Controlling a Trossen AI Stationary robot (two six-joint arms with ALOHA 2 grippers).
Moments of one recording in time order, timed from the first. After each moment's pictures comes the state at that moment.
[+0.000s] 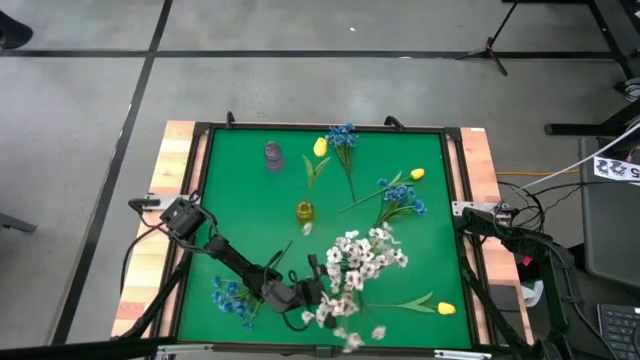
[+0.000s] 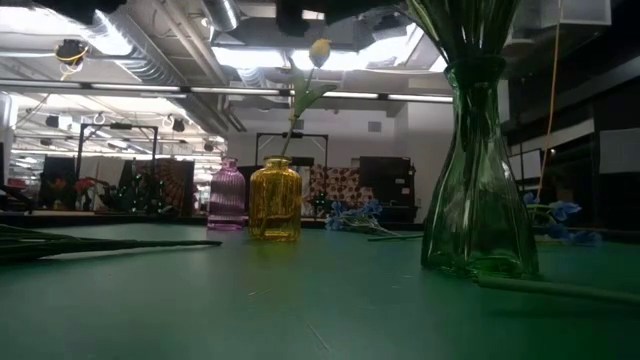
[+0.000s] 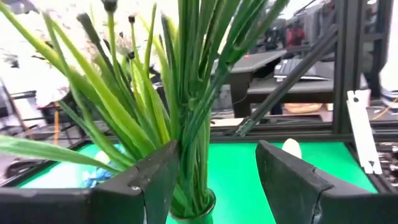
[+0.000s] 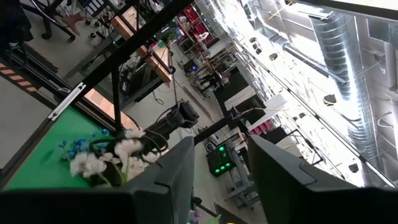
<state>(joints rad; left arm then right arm) -0.59 2.18 1.23 1.05 -0.92 0.23 1.33 2.03 2.32 0.15 1.57 -1.33</state>
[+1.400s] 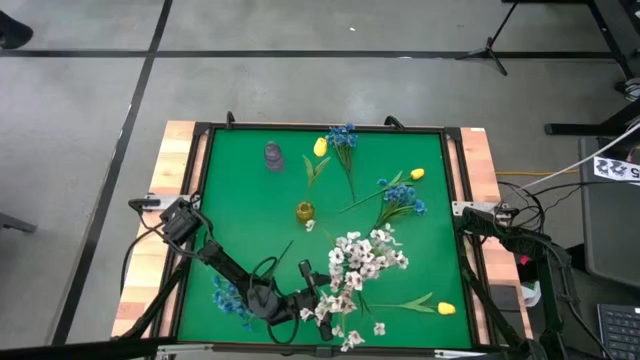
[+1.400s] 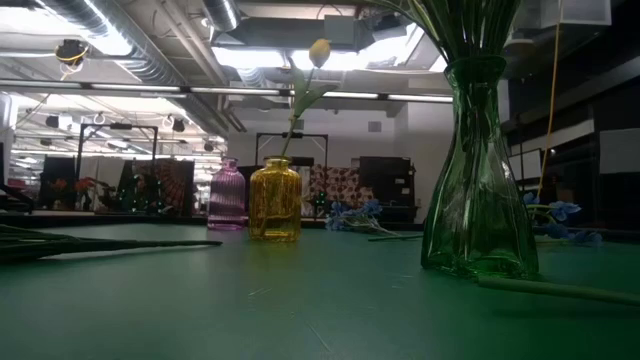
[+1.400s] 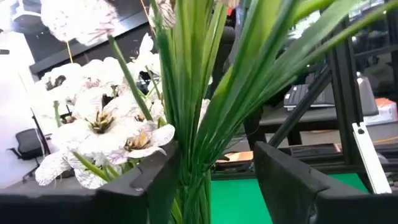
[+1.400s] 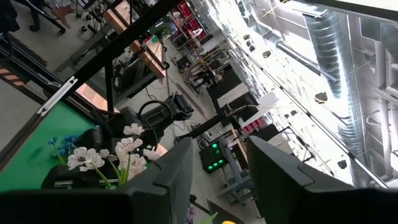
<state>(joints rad) -0.66 2.18 1.30 1.24 -1.00 0.55 1.30 2.03 2.32 -0.06 1.57 -1.13</state>
